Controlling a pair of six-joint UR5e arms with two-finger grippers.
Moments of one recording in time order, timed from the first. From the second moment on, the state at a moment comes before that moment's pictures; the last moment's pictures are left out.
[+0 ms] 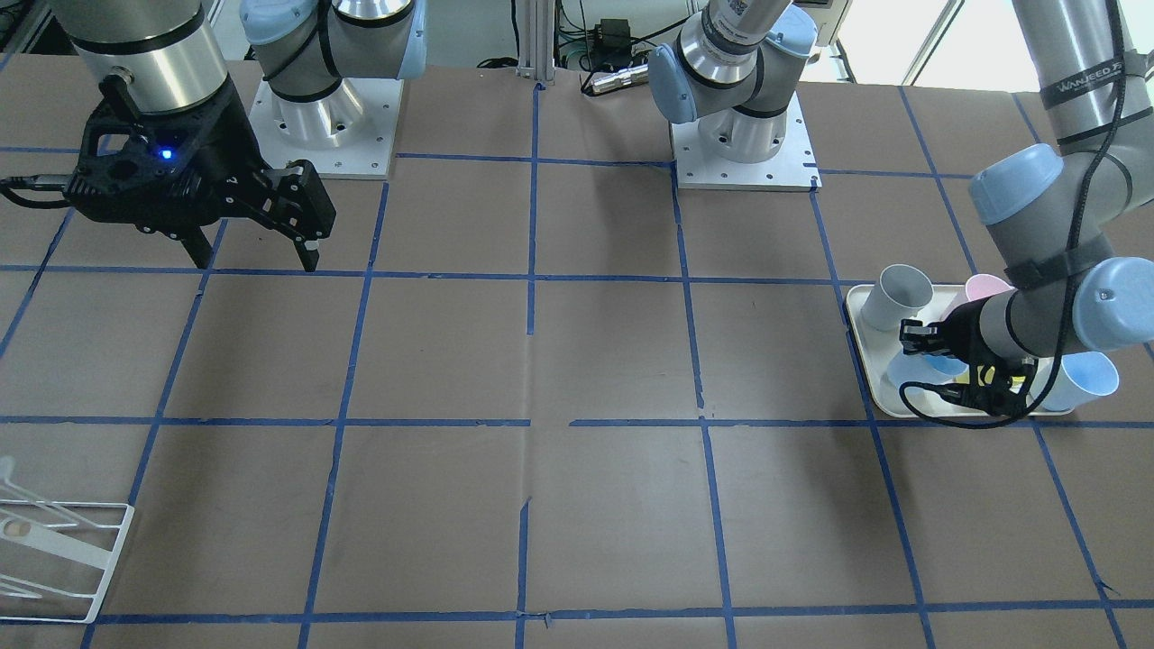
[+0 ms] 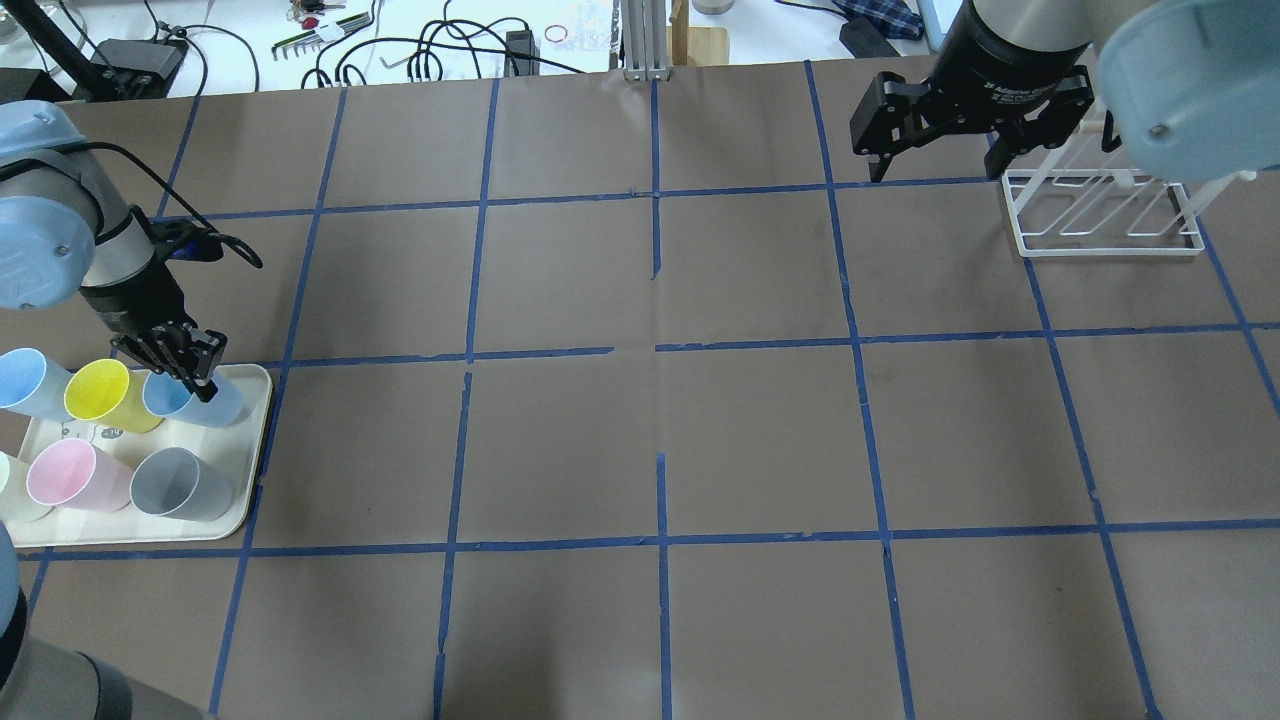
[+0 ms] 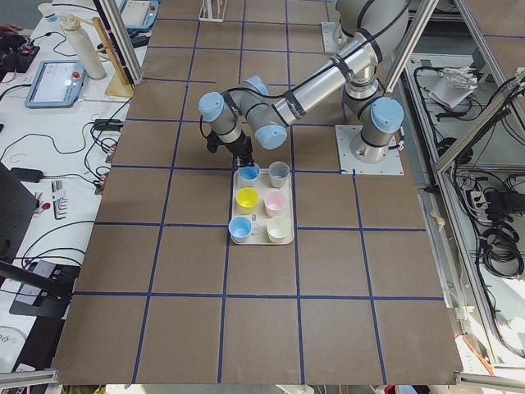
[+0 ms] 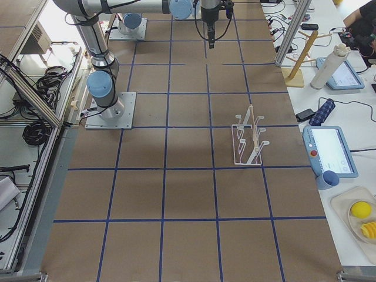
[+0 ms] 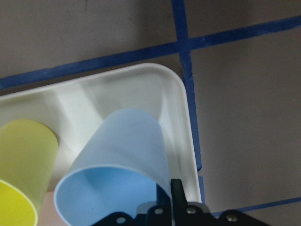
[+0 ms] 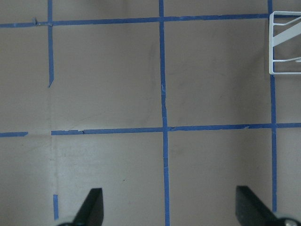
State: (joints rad) left arm -1.11 -1.92 -1.75 -1.37 1.72 0.62; right arm 1.59 -1.55 1.55 -1.72 -1.57 0.04
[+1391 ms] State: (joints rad) left arm -1.28 -1.68 -1.54 -1.62 1.64 0.49; right arm 1.59 -1.55 1.55 -1.71 -1.57 0.03
